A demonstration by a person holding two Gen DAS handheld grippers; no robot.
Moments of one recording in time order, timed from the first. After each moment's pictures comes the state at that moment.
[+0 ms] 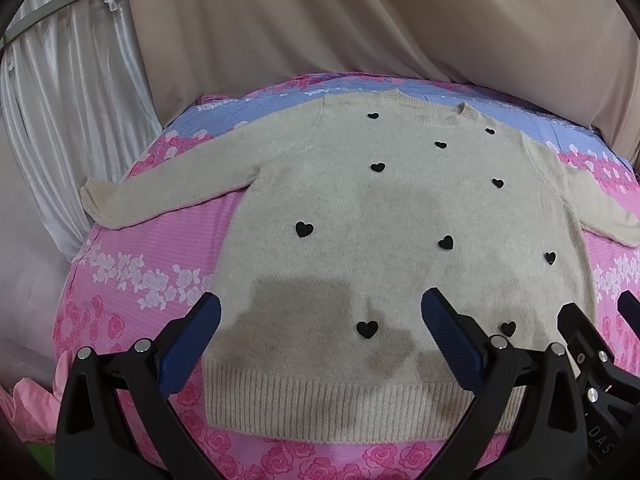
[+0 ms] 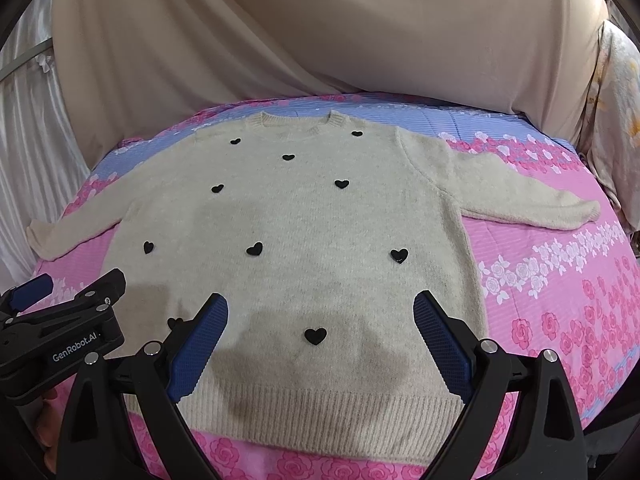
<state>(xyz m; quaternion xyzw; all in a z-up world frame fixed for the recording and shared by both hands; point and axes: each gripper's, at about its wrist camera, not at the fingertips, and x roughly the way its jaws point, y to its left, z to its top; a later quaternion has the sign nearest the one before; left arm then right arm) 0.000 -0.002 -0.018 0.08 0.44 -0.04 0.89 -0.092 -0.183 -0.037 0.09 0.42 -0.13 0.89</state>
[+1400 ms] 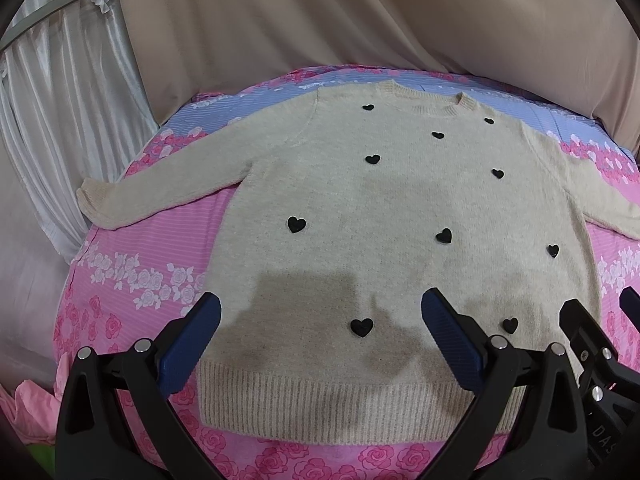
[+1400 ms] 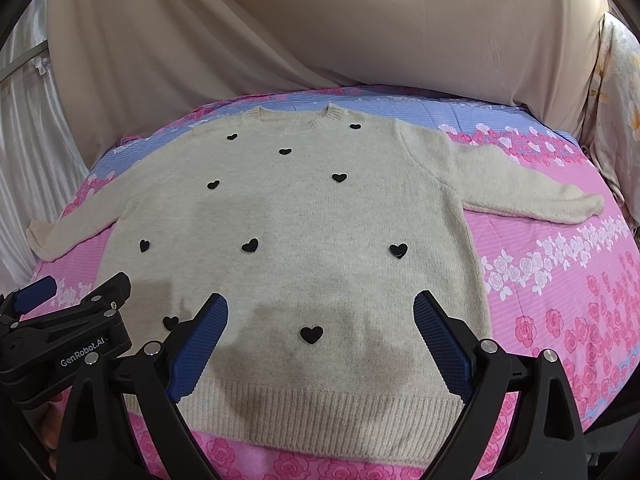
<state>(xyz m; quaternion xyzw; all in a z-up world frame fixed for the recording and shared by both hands) 0.004 -0.003 -0.024 0.09 0.45 -0.04 0.89 -0.090 -0.187 -0.042 0.09 0.43 -0.12 0.89</state>
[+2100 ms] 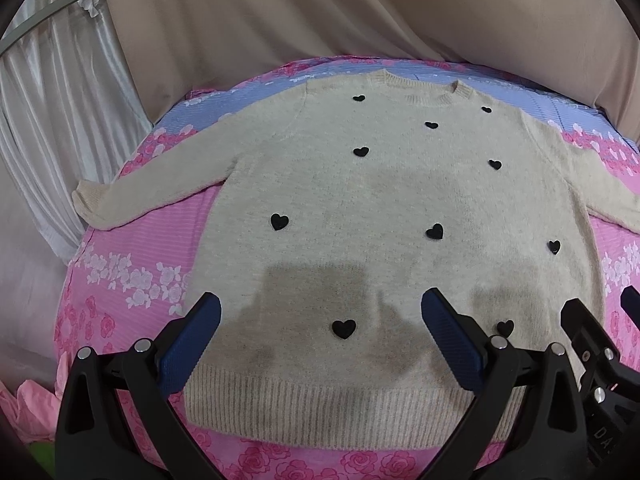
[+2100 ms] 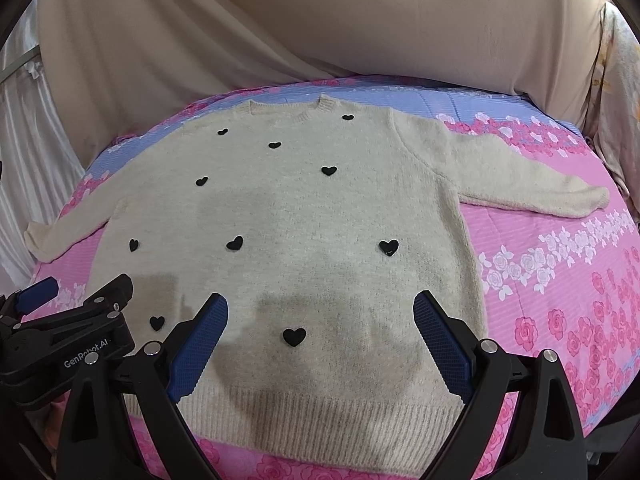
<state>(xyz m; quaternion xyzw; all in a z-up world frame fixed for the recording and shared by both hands) 0.011 -0.029 -0.032 0.11 0.47 -0.04 0.88 -0.081 -0.210 -0.052 0.11 0.44 -0.12 0.88</state>
